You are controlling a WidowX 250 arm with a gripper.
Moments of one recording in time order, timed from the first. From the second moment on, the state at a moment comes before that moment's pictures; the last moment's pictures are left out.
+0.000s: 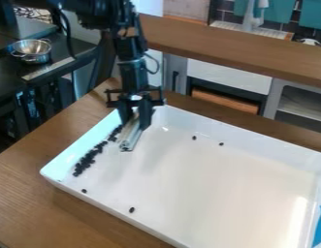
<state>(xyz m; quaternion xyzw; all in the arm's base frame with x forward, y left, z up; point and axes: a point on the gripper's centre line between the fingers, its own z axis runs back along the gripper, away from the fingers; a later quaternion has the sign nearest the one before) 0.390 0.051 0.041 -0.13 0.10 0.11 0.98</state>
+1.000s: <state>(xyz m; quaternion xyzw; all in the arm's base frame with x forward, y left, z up) 0.328 -0.041 -0.011 0.00 0.09 -0.02 1.00</state>
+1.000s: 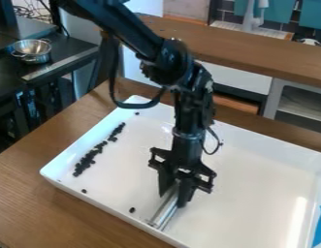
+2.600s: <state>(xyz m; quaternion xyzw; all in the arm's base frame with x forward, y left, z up) 0.324 0.049 0.013 -0.02 0.08 0.00 1.00</state>
